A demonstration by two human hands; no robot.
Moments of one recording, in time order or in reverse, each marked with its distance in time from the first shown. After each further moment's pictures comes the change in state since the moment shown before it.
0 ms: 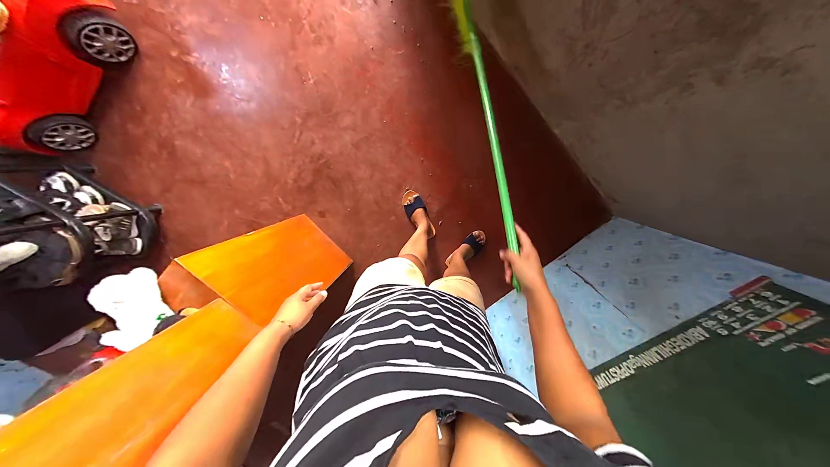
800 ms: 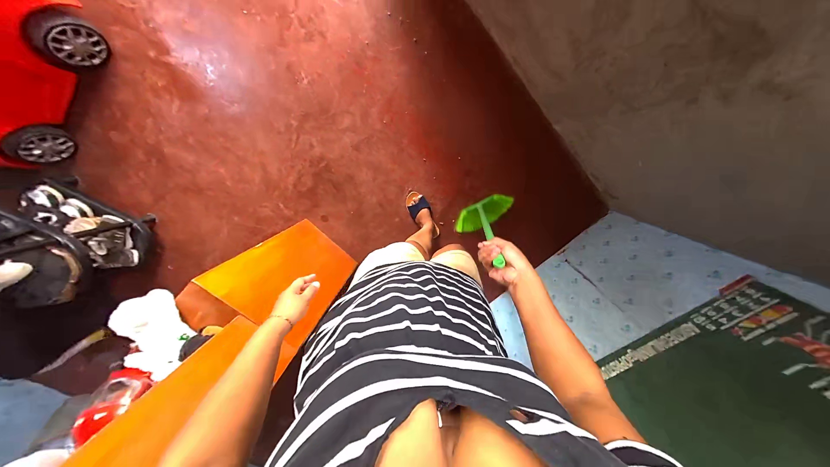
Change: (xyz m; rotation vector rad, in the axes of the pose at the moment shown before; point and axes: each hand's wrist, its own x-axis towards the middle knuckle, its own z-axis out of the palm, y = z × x) left_hand 0.039 -0.002 -0.080 -0.125 0.036 -0.020; right_hand 0.006 -0.113 0.079 0.917 -0.122 0.581
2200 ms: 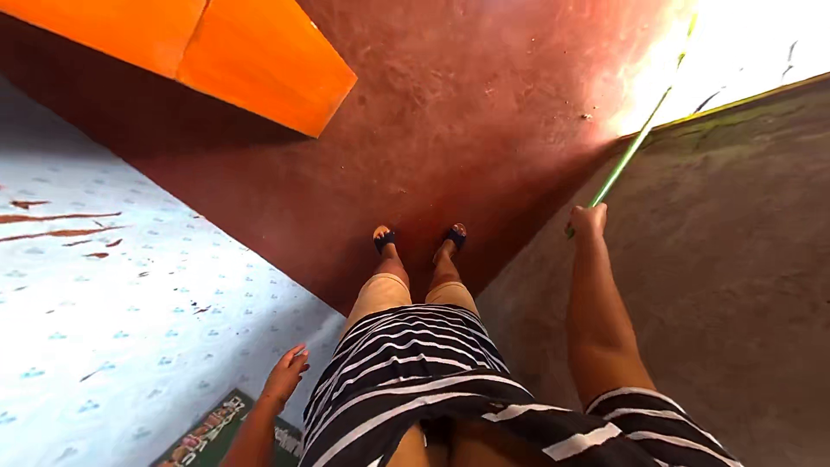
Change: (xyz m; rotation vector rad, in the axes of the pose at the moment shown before) left_hand -0.197 0.269 0.425 -1.607 0.105 -0.699; right_hand 0.074 -0.310 0.435 -2.179 0.158 -0.889
